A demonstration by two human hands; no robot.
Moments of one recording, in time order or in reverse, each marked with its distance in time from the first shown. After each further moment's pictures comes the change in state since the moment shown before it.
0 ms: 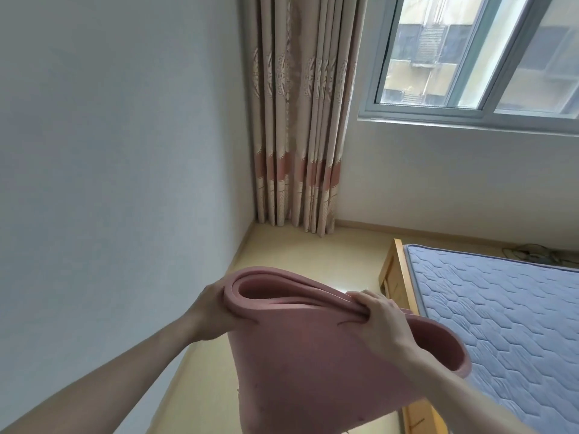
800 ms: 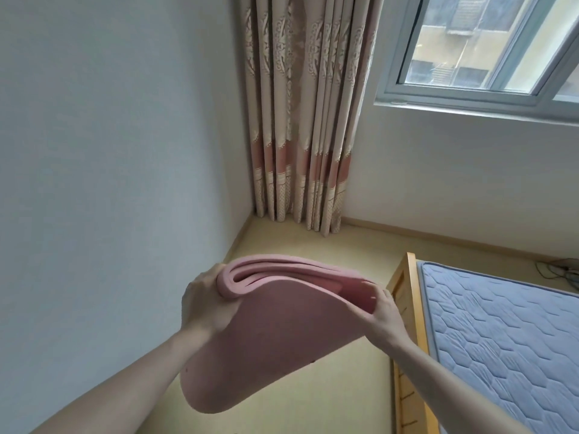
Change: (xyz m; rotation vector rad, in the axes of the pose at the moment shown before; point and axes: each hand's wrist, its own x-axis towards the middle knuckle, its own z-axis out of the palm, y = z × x) left_hand 0.257 -0.030 0.058 0.302 0.533 -0.236; right_hand 0.248 0.154 0.034 0.305 -0.092 0.370
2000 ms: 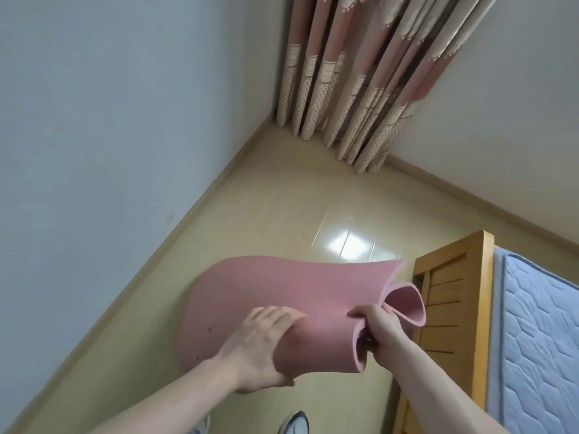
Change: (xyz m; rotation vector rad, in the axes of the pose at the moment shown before) left_hand 0.022 -0.193 0.330 0.045 -0.761 0.305; right_hand 0.207 0.100 0.259 0.531 -0.206 0.844
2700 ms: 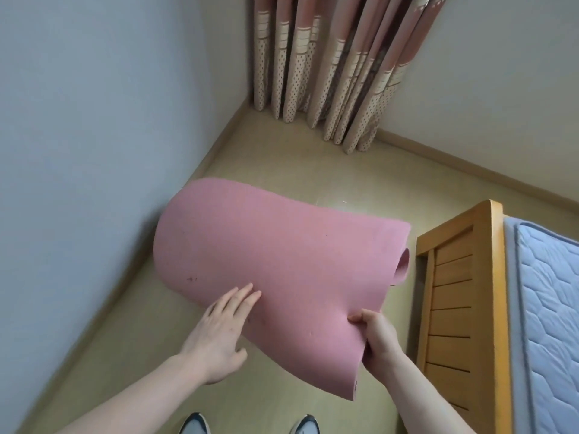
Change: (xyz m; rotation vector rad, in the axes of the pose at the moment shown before) left_hand 0.037 -0.076 0.035 0.139 -0.060 -0.207; right_hand 0.086 0.053 0.000 0.264 -0.032 0.019
